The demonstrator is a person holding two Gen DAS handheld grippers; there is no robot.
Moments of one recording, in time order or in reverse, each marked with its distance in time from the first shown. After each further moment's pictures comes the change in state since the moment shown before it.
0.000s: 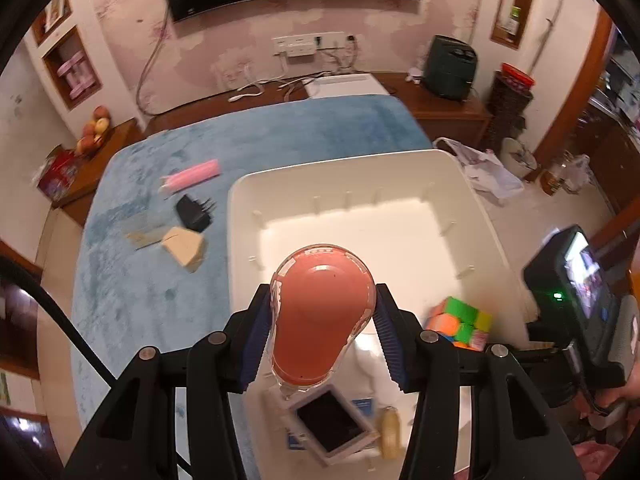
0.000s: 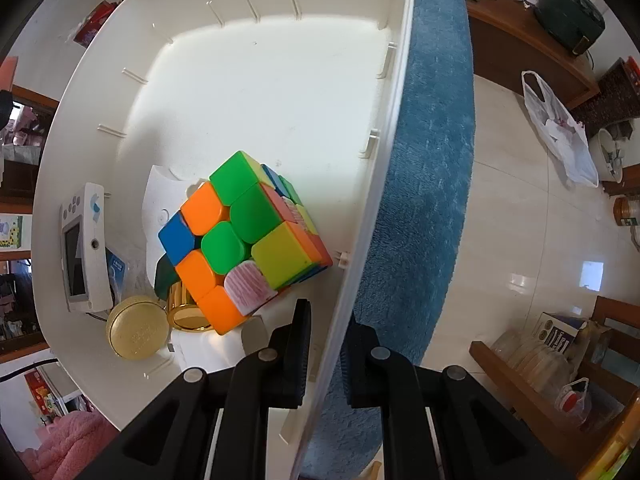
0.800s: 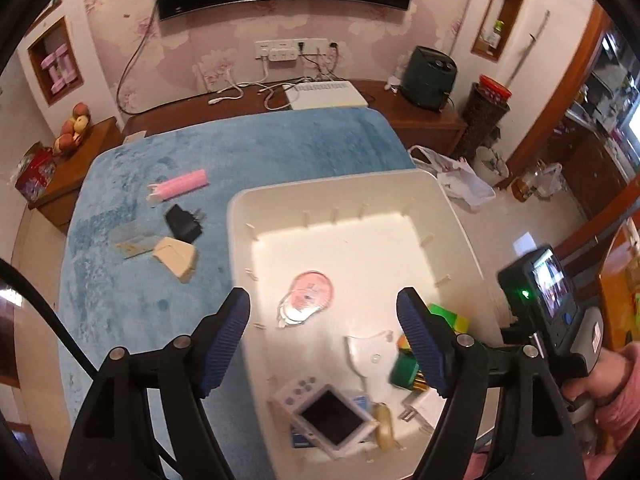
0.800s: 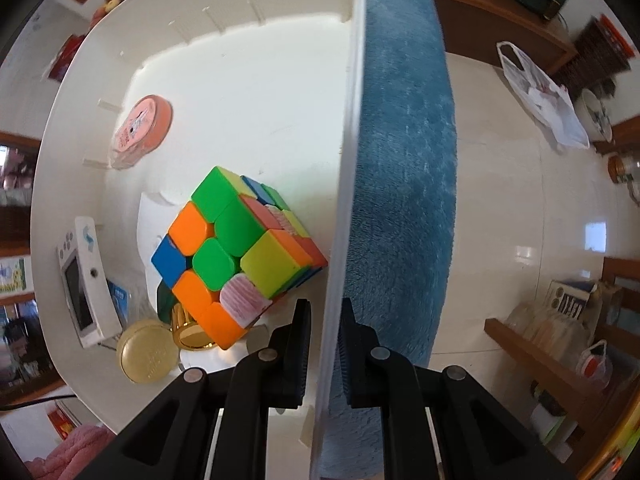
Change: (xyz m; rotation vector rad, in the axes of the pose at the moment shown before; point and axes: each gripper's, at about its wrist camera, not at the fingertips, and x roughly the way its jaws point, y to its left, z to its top) left arm -0.017 0.039 0.017 -0.031 -0.009 -0.111; right arm 0.004 -0.016 0.004 0.159 0.004 0.012
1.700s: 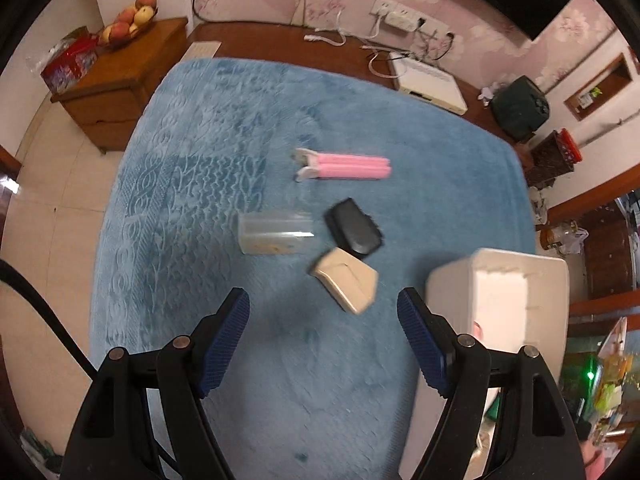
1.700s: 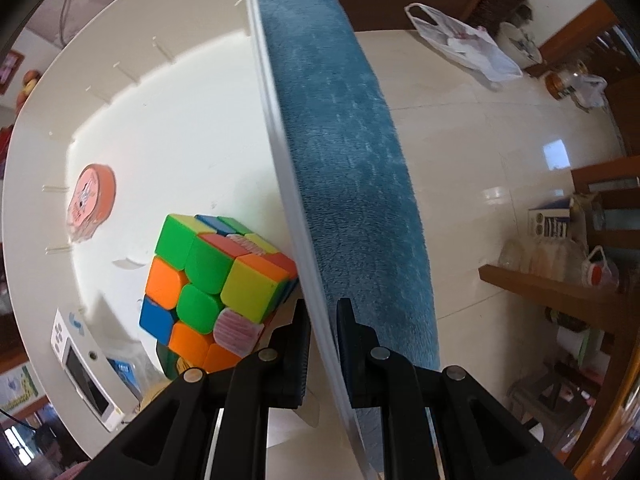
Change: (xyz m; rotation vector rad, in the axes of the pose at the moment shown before) left arm 0.065 0.218 0.044 -0.315 0.208 -0.002; right arm 0.004 -0.007 0.006 0.328 -0.017 -0.110
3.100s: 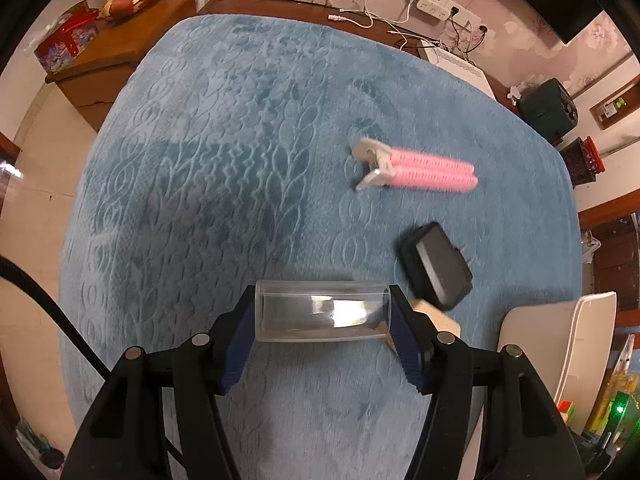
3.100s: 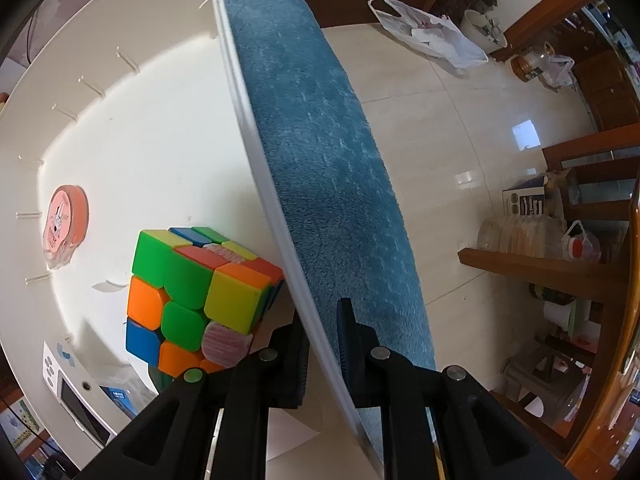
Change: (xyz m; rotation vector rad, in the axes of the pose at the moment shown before) left arm 0.074 0.046 0.017 -0.038 0.027 0.015; right arm 0.002 0.002 0.002 0.086 0.008 -0.085
